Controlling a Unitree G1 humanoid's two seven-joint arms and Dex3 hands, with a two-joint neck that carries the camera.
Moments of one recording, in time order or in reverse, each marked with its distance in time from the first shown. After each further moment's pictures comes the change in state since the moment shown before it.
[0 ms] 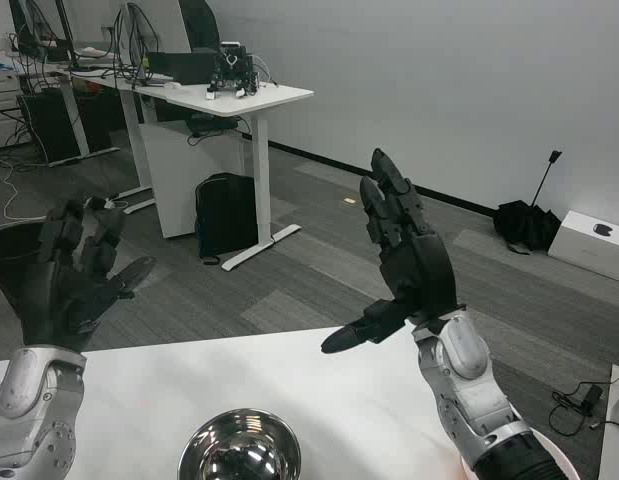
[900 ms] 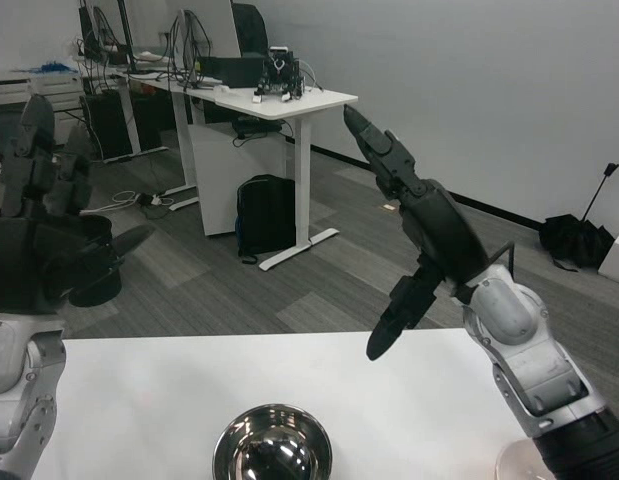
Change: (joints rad) left arm 0.092 0.070 0.197 -0.344 0.290 -0.055 0.065; right arm -0.127 -0.136 0.000 -0.235 -0.310 0.198 0.056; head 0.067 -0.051
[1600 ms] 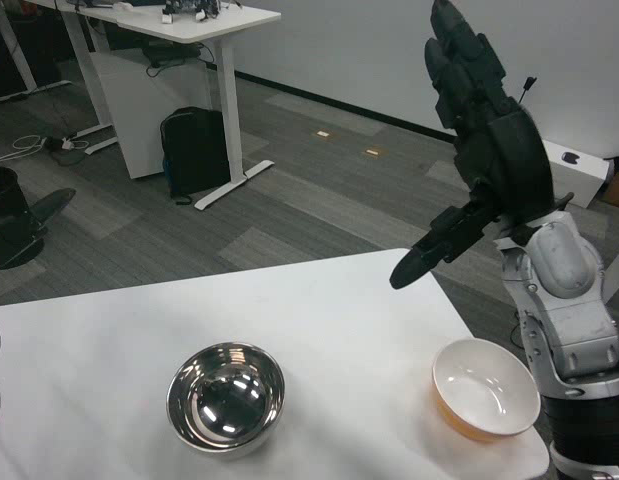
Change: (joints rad) left arm -0.002 -0.022 -0.005 0.137 0.002 0.005 -0.002; right arm 0.372 0.054 -0.467 -0.410 0.185 0.289 0.043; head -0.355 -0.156
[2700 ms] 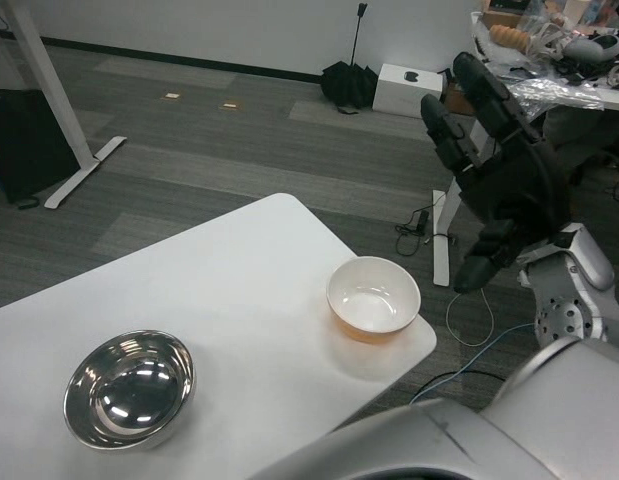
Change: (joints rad) left arm -0.135 0.020 -0.078 0.271 -0.051 -0.007 -0.001; right arm 0.400 0.230 -0.626 0.071 0.567 0.220 0.517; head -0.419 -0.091
